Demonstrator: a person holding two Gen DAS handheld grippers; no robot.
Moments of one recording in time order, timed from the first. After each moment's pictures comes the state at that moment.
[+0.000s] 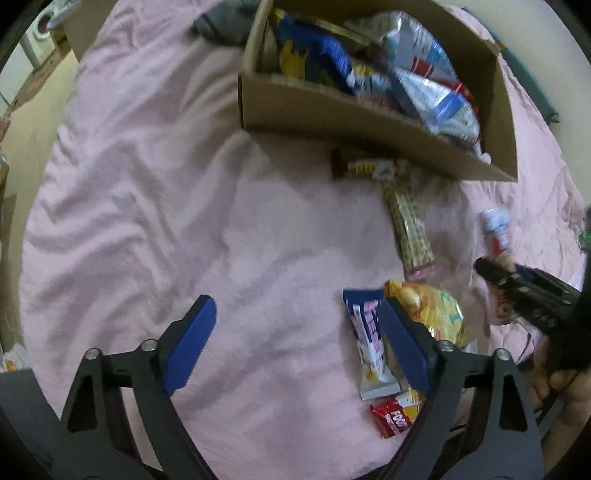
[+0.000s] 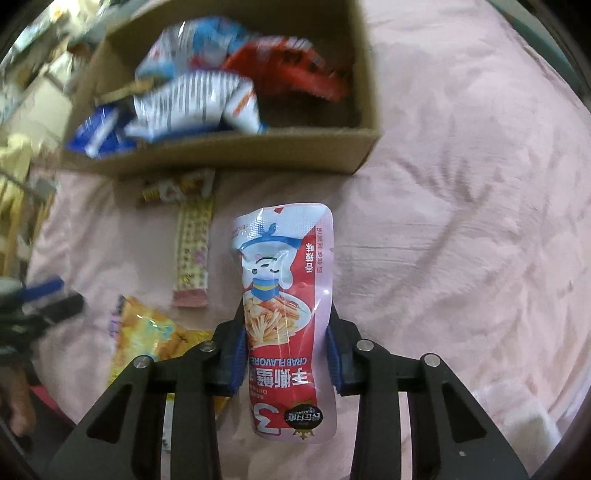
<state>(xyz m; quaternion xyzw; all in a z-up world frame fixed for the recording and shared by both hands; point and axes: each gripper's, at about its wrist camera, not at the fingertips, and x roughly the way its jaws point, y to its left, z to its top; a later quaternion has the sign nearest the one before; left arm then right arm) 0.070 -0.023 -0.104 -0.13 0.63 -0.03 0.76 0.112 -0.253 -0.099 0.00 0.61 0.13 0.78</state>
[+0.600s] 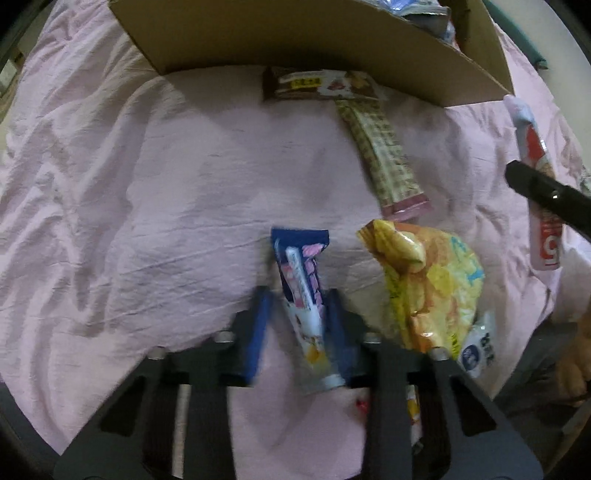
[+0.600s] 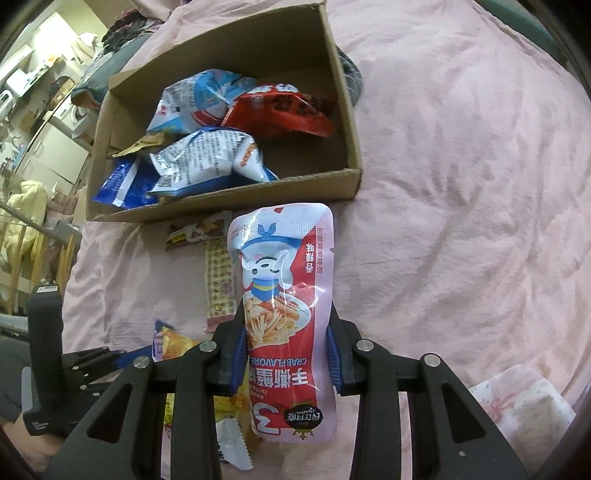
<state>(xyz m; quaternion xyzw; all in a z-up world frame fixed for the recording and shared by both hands) 0.066 -0.088 -0.145 -0.07 0.67 -0.07 0.74 0.110 -0.252 -0.079 0.07 0.58 0.14 0.80</state>
